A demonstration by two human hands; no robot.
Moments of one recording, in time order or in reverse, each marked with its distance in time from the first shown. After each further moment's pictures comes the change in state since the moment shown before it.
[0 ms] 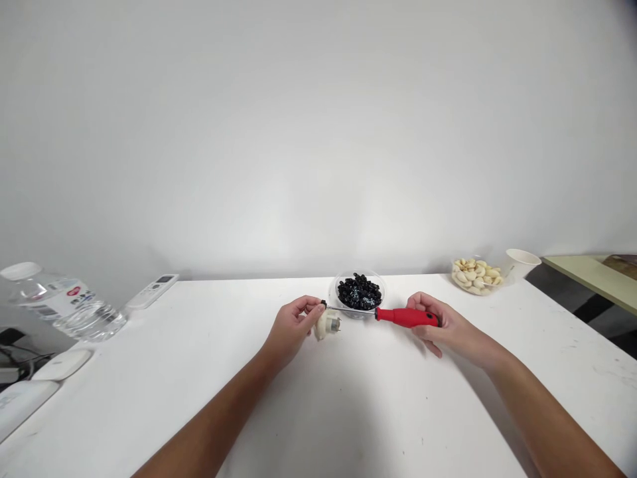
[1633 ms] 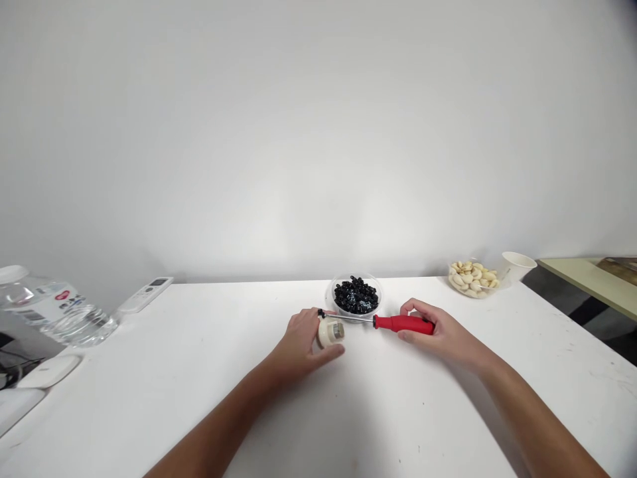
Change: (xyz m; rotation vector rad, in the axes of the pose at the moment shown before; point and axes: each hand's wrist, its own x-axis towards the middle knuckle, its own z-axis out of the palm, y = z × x) left_hand -0.011 0.008 0.009 0.485 -0.222 0.229; right_hand 0.003 -0.001 0.005 -0.326 0.118 0.012
